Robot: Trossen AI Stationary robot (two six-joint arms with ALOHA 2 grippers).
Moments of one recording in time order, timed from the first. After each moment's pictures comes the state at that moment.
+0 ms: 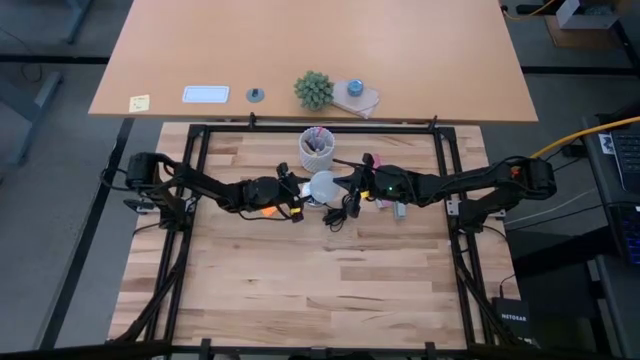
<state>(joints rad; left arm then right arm) 0.09 1.68 0.59 0.78 -0.34 0.13 -0.09 1.39 0.68 0.39 0.22 -0.01</state>
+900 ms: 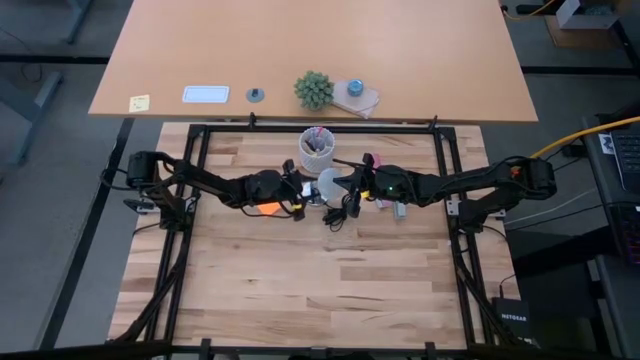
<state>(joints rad) 0.14 1.68 0.64 0.76 -0.19 0.17 -0.09 1.39 0.68 0.39 0.22 -0.01</state>
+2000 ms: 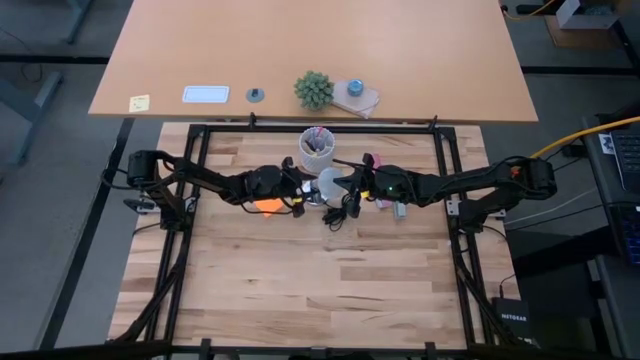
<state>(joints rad) 0.18 1.68 0.64 0.74 -0.13 0.09 -0.09 1.39 0.68 0.39 0.22 -0.01</state>
